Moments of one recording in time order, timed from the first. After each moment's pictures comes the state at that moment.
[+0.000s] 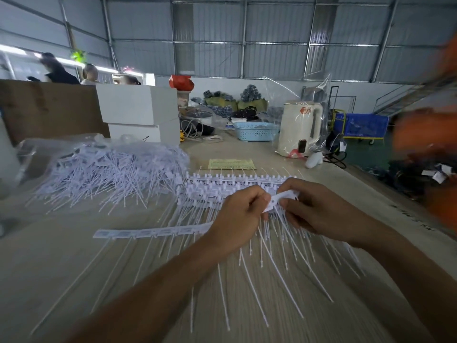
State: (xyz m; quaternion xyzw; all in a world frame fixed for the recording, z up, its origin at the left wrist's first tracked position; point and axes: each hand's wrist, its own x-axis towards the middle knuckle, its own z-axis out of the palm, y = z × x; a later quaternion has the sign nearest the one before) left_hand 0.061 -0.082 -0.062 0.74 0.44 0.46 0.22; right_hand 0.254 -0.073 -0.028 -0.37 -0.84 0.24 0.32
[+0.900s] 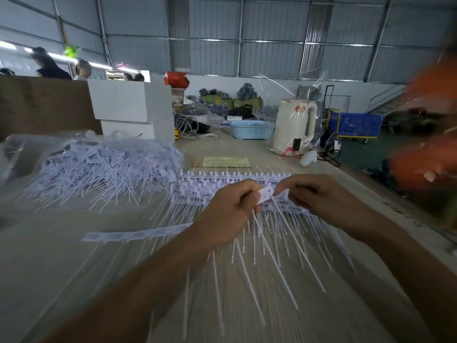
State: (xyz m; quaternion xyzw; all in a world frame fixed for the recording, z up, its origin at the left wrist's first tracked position) left_hand 0.052 -0.085 -0.053 0.78 0.40 0.44 0.21; right_hand 0.271 -0.067 -0.025 -0.41 -0.81 0.20 0.35
